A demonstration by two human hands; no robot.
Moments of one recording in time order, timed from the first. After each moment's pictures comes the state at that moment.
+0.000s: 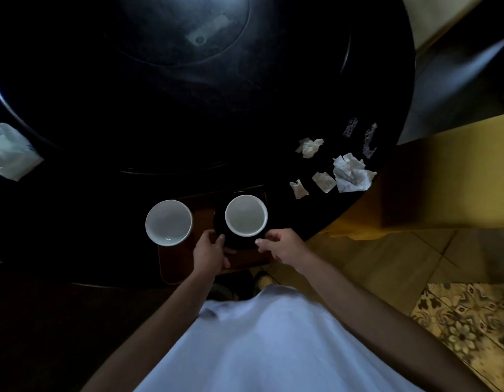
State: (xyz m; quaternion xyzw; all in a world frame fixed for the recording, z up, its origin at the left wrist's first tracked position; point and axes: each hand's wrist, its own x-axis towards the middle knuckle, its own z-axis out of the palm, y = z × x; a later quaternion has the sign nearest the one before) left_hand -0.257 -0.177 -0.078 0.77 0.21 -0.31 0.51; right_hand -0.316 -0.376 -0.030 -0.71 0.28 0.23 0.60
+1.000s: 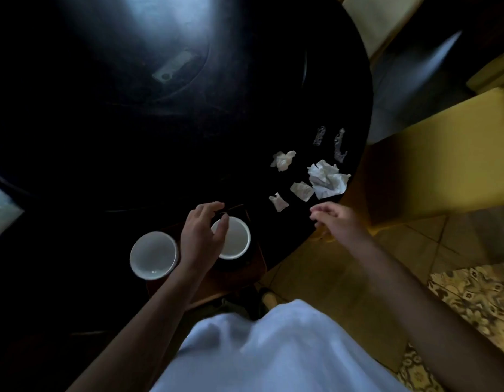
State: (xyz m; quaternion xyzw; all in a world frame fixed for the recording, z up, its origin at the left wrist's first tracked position) left_hand -0.201 -0.226 0.028 0.91 -0.18 -0.06 0.38; right_hand -0.335 -0.514 0.045 -0.74 0.35 0.09 0.57
